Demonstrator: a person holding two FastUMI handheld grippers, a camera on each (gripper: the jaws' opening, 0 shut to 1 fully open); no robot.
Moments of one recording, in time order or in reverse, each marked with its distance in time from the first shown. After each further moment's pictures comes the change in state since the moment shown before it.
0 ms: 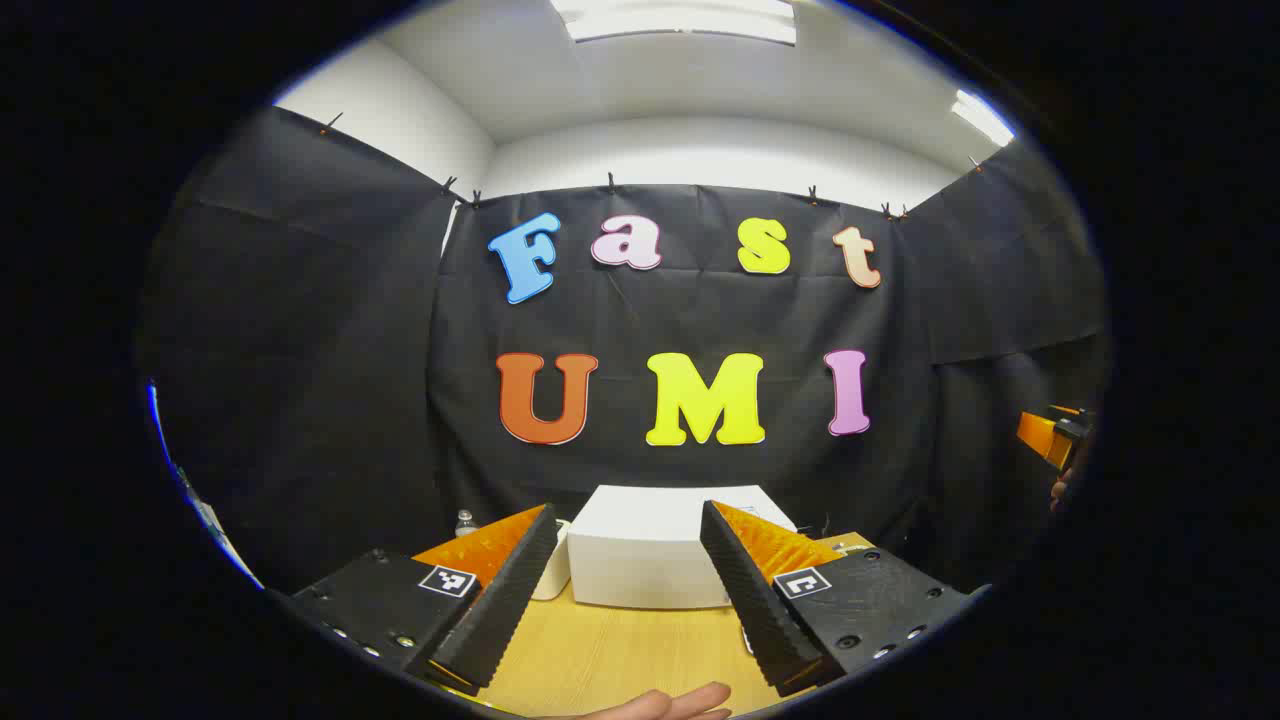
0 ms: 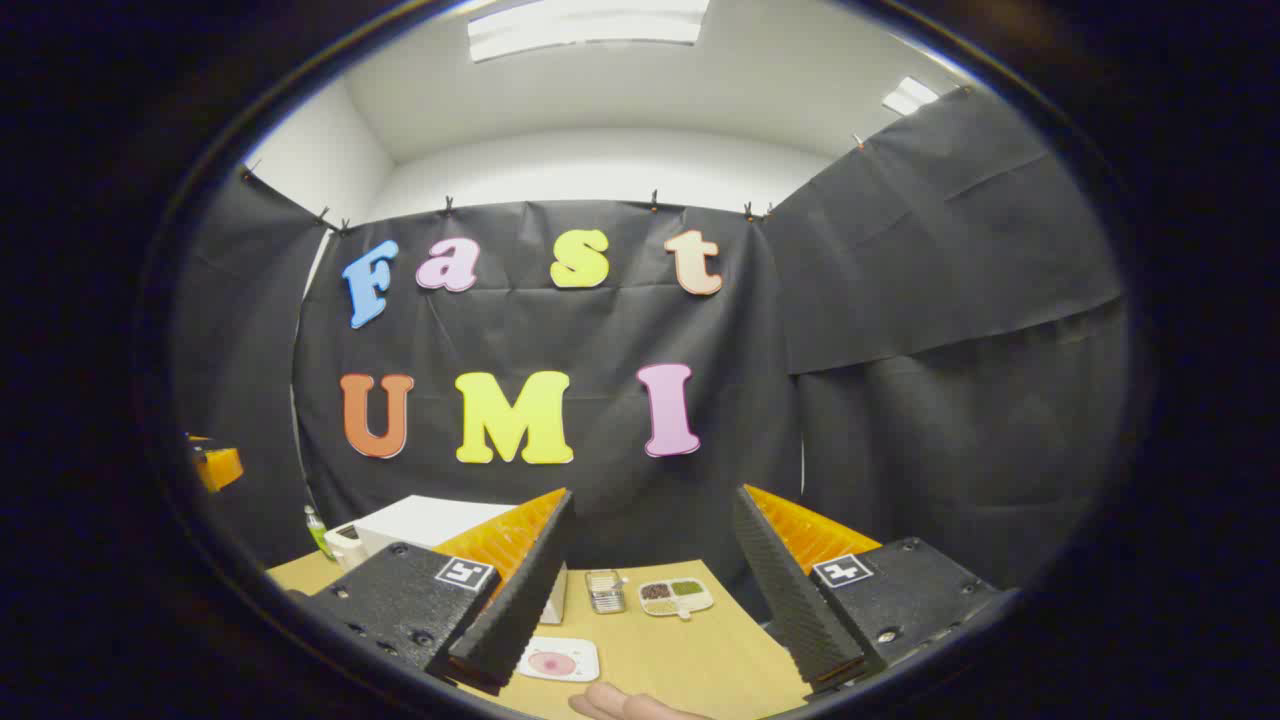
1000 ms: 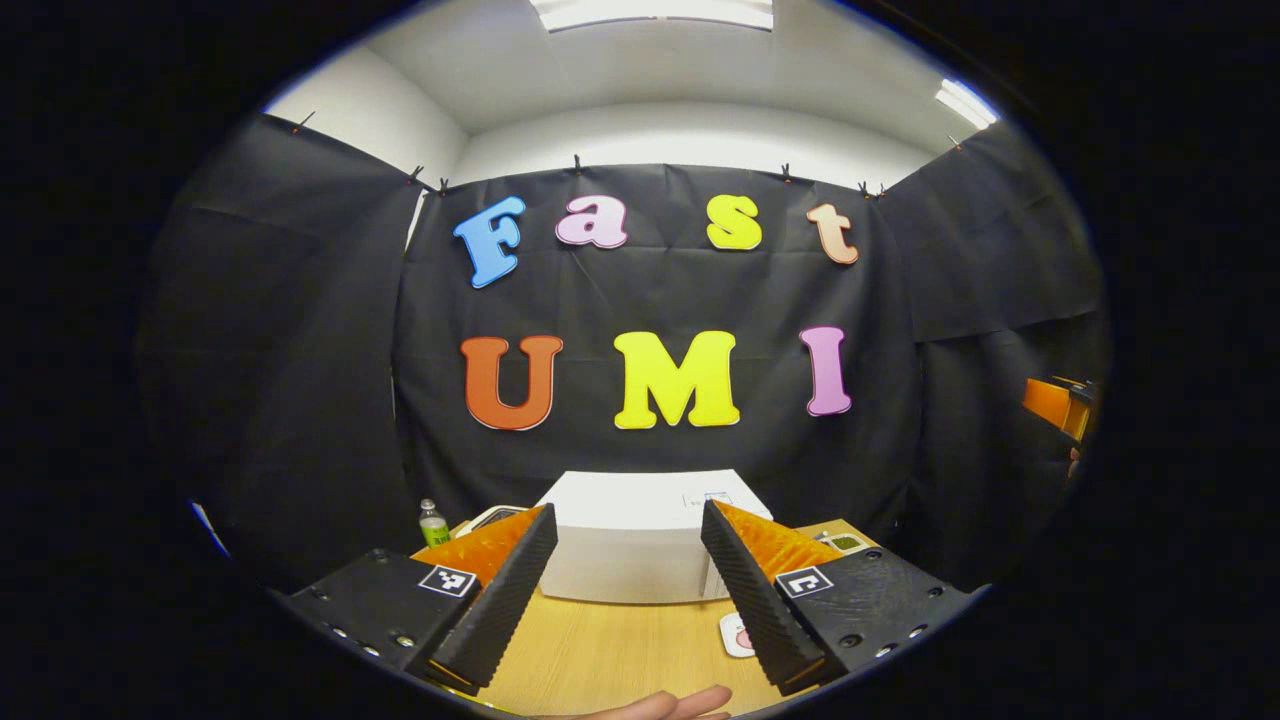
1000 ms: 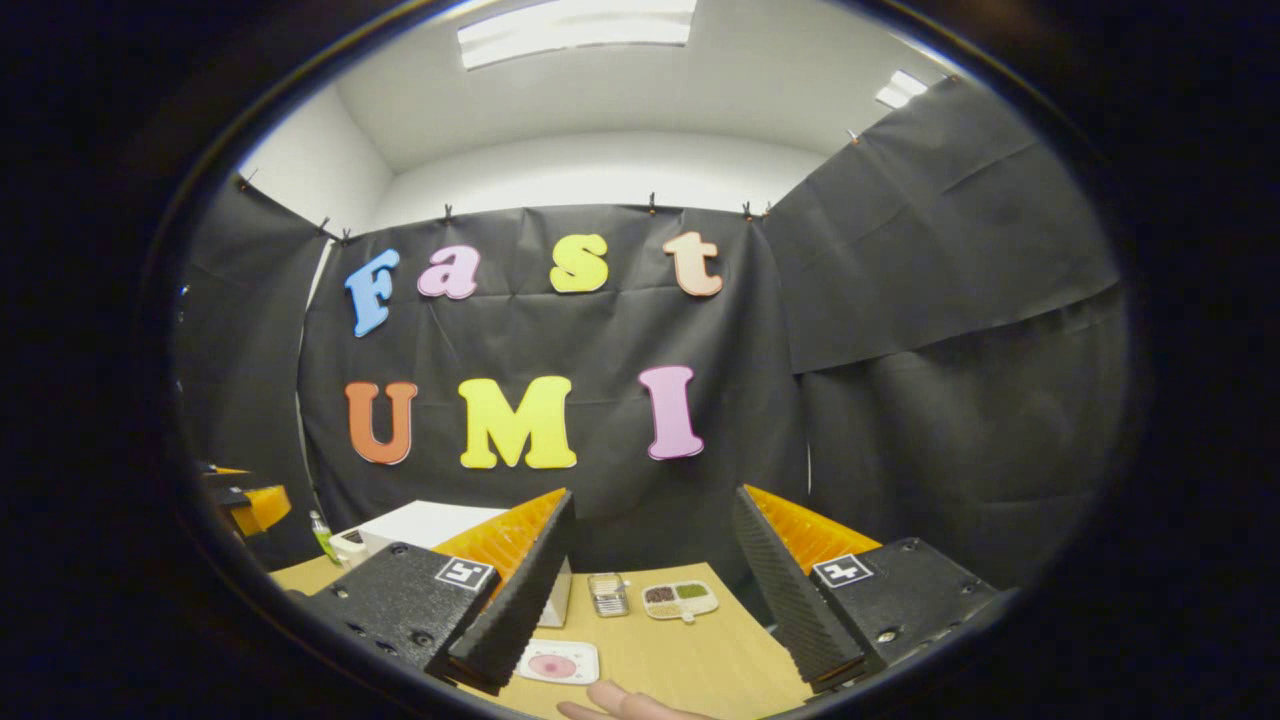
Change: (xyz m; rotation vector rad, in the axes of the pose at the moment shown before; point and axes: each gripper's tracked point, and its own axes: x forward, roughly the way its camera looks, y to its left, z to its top) left arm 0.038 -0.053 -0.036 0.027 0.026 -0.053; right arm 0.009 -0.009 -0.006 0.021 -0.012 0.045
